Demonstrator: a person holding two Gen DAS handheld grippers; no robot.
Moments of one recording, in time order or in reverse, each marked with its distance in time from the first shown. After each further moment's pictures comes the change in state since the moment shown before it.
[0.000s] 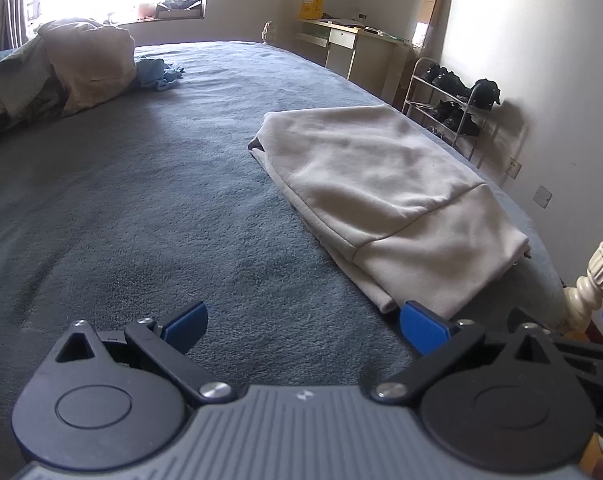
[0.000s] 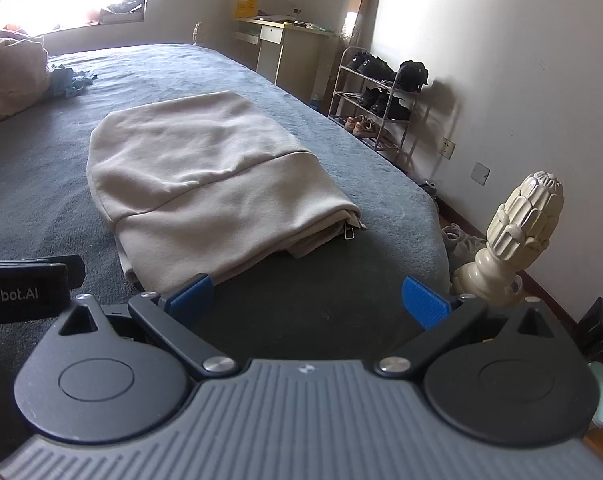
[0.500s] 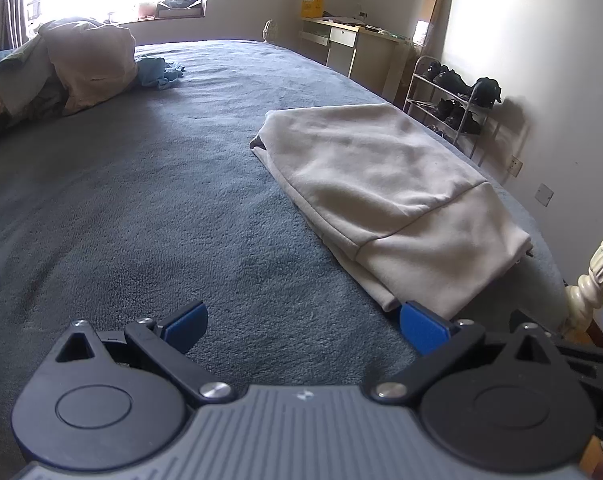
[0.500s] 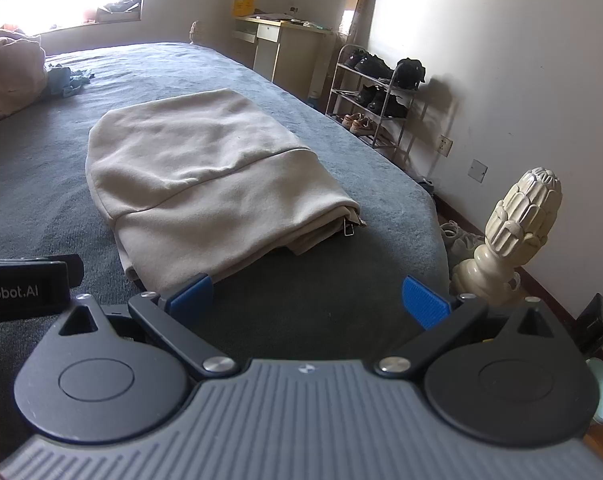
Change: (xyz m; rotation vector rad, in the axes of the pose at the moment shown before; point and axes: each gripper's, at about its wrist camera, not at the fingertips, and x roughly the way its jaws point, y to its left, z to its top) left arm 0.000 -0.001 0.000 0.001 0.001 0.004; right arm -0.001 0.002 -0.002 0.007 0.005 -0.010
